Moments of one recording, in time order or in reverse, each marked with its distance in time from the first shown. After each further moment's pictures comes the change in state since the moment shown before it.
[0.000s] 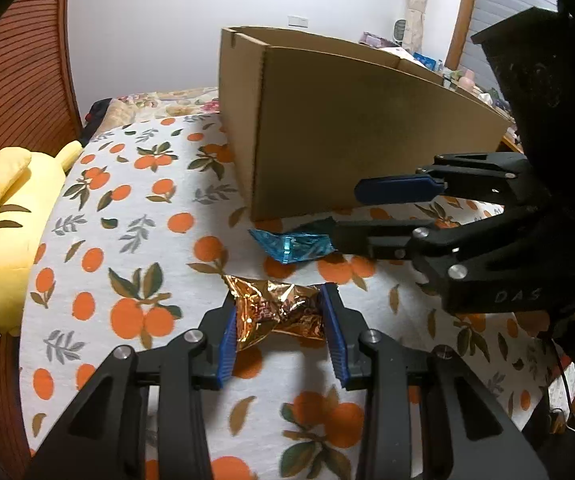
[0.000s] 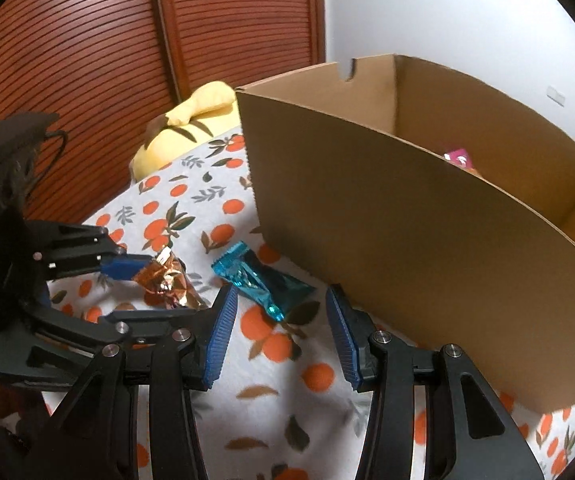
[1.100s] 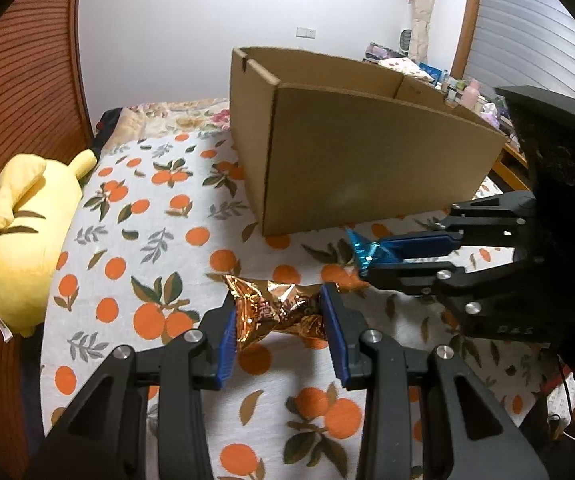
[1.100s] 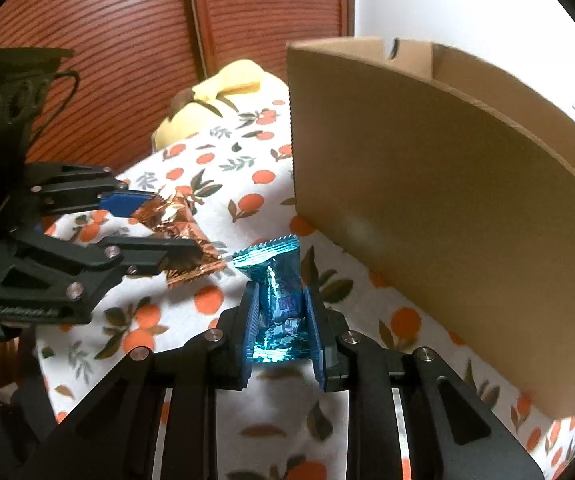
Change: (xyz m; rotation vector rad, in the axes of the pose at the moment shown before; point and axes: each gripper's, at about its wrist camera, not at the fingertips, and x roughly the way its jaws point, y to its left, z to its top) left arm -0.021 -0.006 0.006 0.000 -0.043 0.026; right arm -0.007 0.018 -0.017 -0.059 0.039 0.042
